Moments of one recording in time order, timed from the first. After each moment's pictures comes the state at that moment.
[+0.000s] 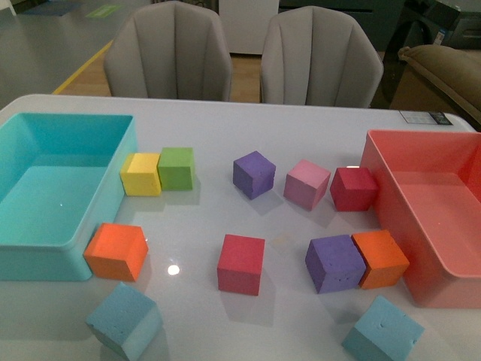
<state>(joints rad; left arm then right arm) 0.00 0.01 0.01 0.00 0.00 0.00 0.00 0.00 0.02 0.00 0.00 -0.01</state>
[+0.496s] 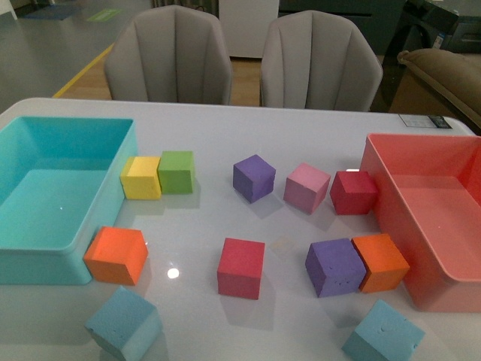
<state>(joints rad) 0.00 0.01 0.01 0.00 0.00 0.00 0.00 0.00 0.02 0.00 0.00 -0.01</state>
